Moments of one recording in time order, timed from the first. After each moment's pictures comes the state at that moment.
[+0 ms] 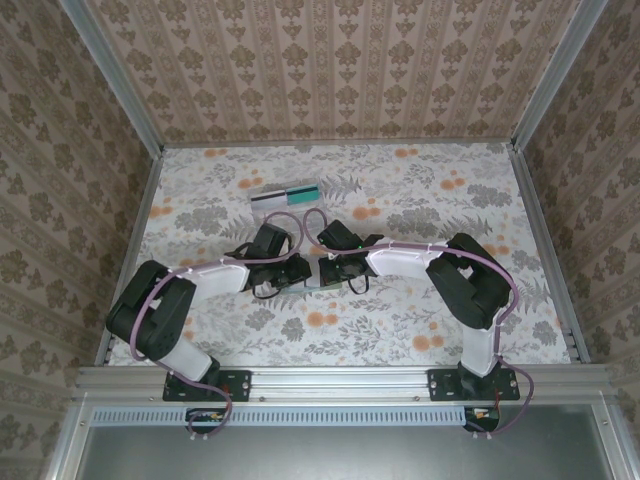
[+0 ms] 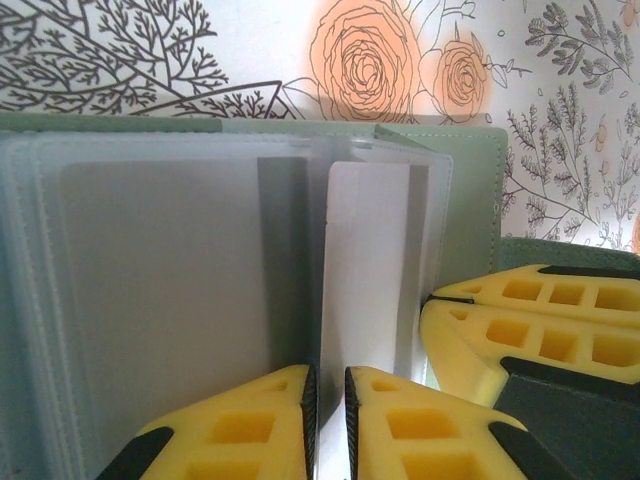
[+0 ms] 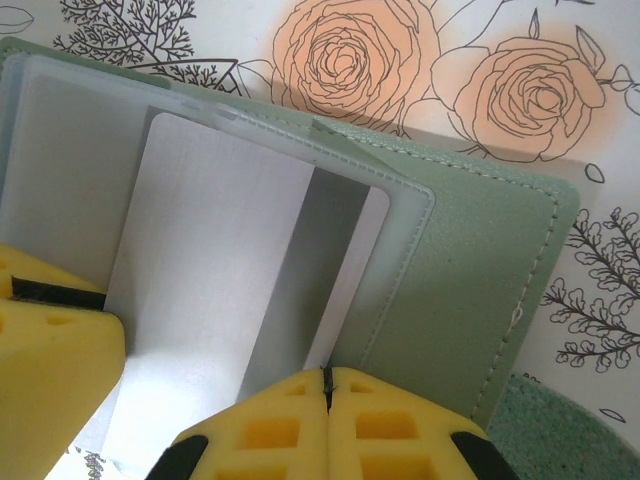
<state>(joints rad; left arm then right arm) -0.60 1.55 0.67 -0.07 0.34 -0.80 0.77 1.89 1.13 -0.31 -0.05 0.48</state>
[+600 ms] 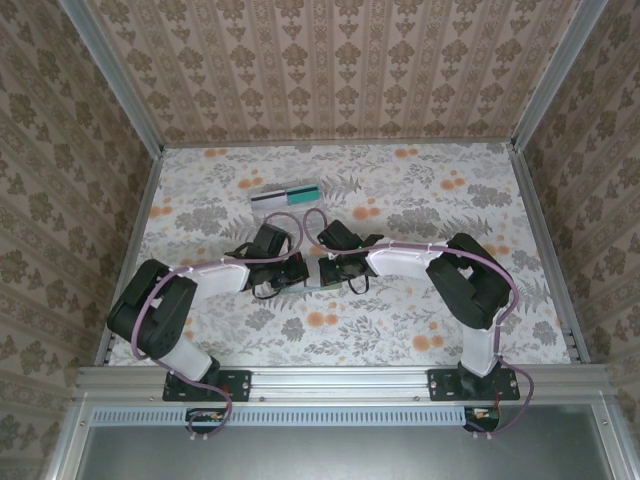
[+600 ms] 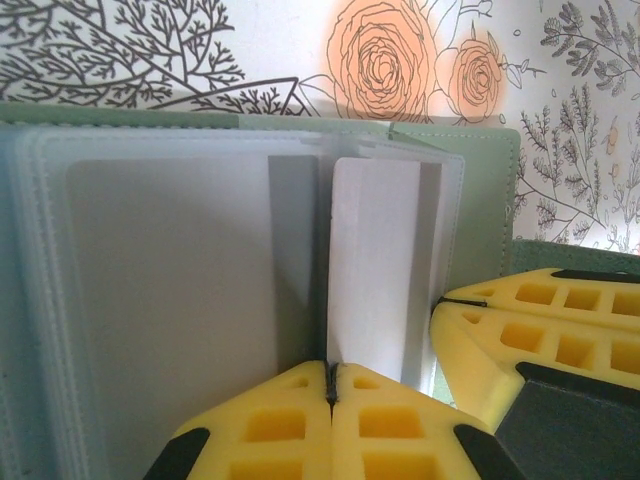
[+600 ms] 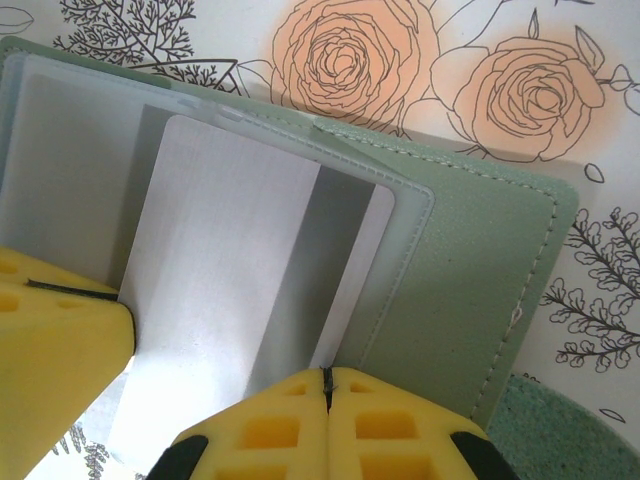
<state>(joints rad) -0.59 1.56 0.67 -0.07 0.35 -0.80 0.77 1.89 1.13 -0.31 -0.05 0.48</state>
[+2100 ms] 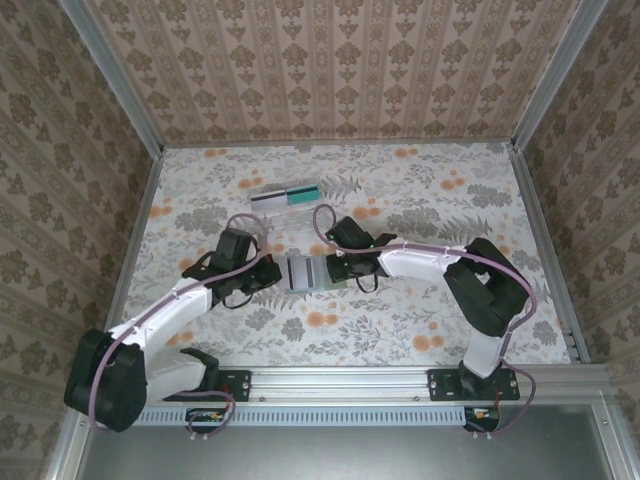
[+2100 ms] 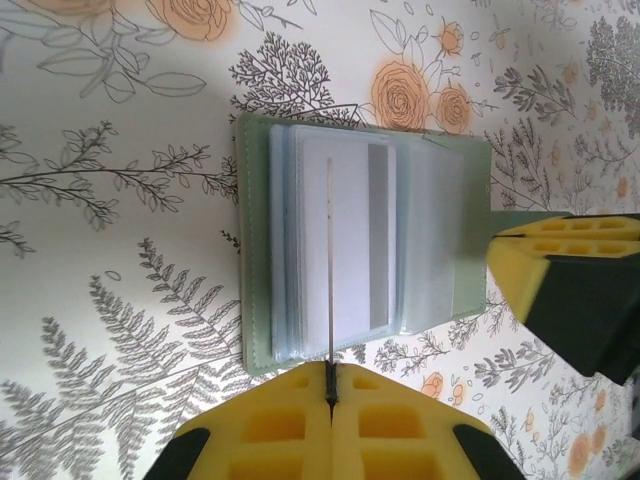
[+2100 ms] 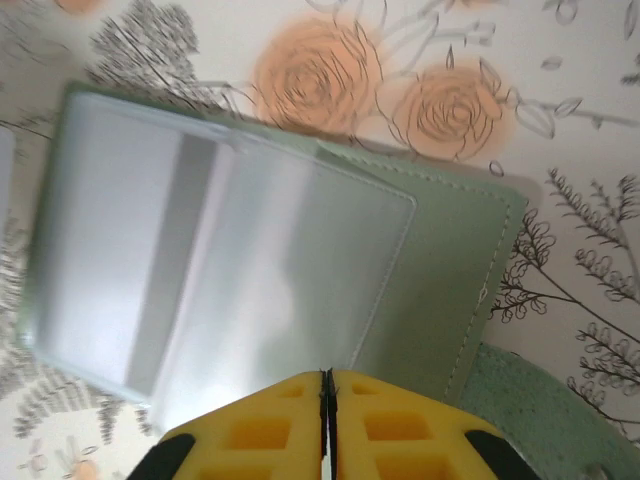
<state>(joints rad) -0.47 1.12 0.59 -0.37 0.31 -0.71 0.74 1.77 1.07 -0.31 -0.06 0.45</state>
